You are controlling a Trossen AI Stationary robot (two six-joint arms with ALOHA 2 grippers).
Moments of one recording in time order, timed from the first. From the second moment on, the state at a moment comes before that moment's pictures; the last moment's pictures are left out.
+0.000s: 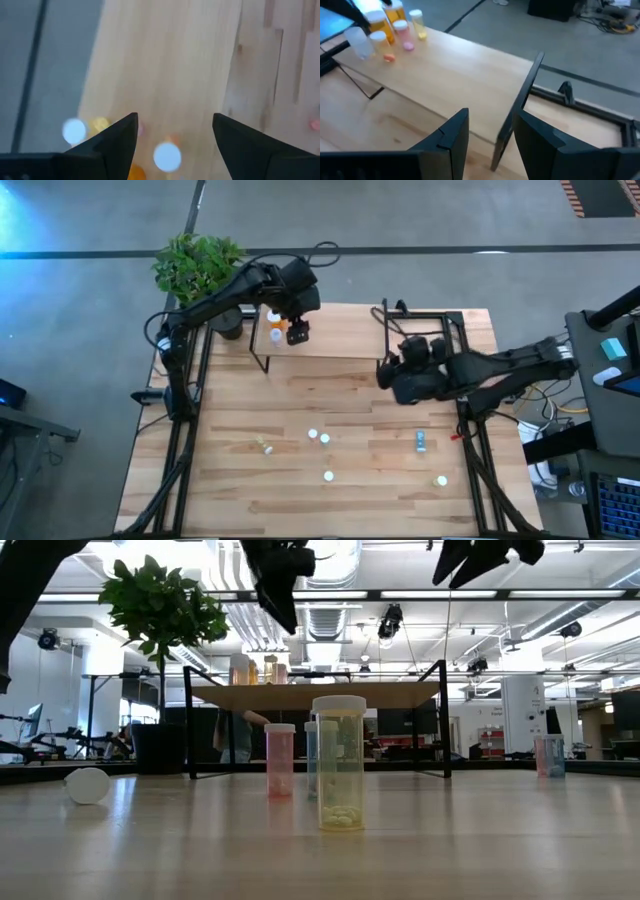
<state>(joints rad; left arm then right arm) 0.45 1.85 2.13 -1.31 -0.02 0.31 0.21 1.31 1.30 -1.12 0.94 1.07</state>
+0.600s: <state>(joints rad) 0.41 1.75 2.13 -1.13 0.03 0.37 0.20 1.69 1.45 -1.10 0.85 1.17</state>
